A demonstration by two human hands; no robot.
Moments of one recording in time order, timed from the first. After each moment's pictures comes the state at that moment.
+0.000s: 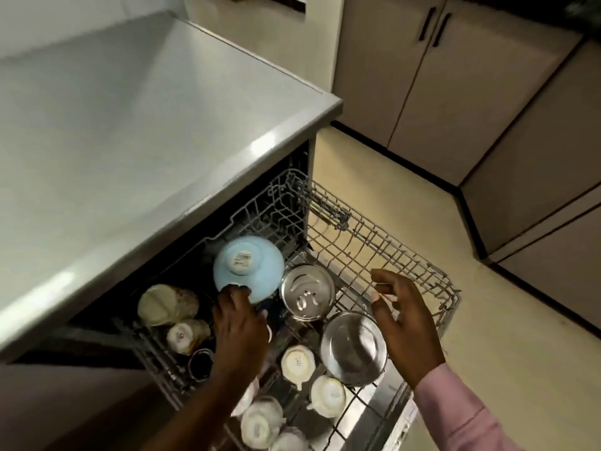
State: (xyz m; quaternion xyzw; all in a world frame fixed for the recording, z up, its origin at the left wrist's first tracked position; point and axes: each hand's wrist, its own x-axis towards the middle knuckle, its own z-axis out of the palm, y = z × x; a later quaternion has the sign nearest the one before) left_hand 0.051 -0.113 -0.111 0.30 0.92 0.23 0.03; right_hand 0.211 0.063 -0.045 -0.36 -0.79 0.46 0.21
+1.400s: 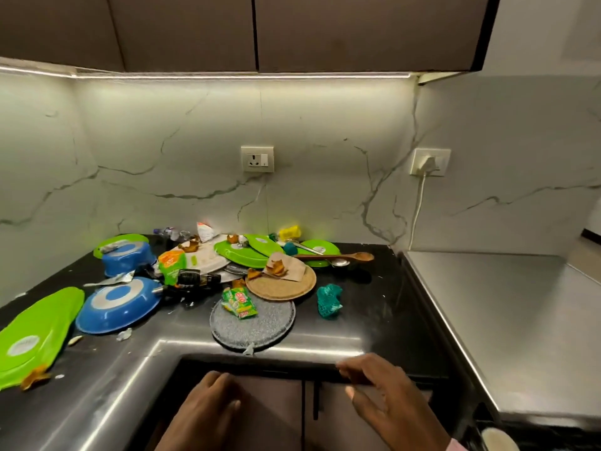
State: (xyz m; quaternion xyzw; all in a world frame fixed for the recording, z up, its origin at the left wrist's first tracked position) left_hand 0.120 -0.782 0.150 0.00 0.96 0.26 -0.02; right_hand 0.086 -0.469 0.198 0.30 -0.87 0.38 0.08
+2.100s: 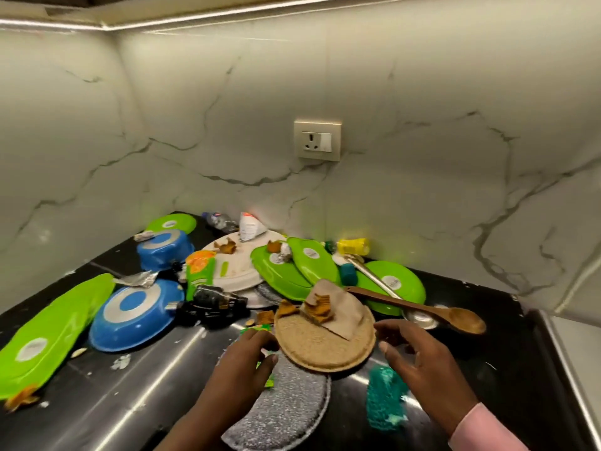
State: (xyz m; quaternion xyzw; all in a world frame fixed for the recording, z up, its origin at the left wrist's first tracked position) left_hand -0.125 -0.797 0.171 -0.13 0.95 0.28 -0.10; right_hand -0.259 -0.534 0.193 0.33 -0.83 0.46 -0.01
